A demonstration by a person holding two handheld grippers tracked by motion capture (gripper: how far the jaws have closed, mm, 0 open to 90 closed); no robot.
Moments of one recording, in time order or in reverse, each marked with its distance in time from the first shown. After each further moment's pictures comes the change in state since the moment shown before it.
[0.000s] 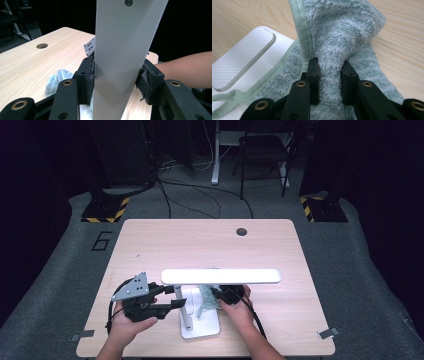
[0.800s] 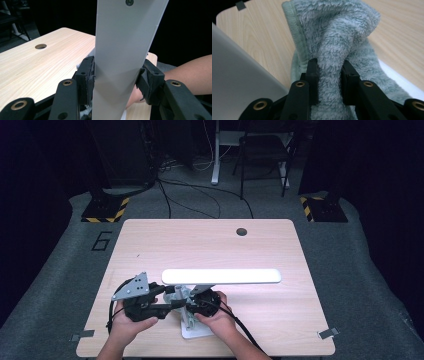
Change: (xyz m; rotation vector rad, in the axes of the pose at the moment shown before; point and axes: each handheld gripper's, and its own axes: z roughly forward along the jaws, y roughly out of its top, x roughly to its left) left arm 0.000 -0.001 0.002 -0.008 -0.010 -0.015; right arm 0.076 0.017 0.009 0.009 0.275 -0.214
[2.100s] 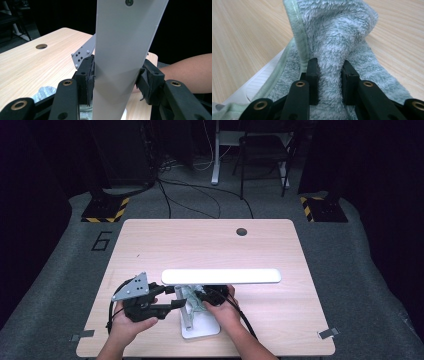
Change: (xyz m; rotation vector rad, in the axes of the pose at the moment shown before) left arm -0.001 0.000 0.000 -0.002 0.006 0.004; right arm -0.039 -0.006 -0.001 0.004 -0.171 0.137
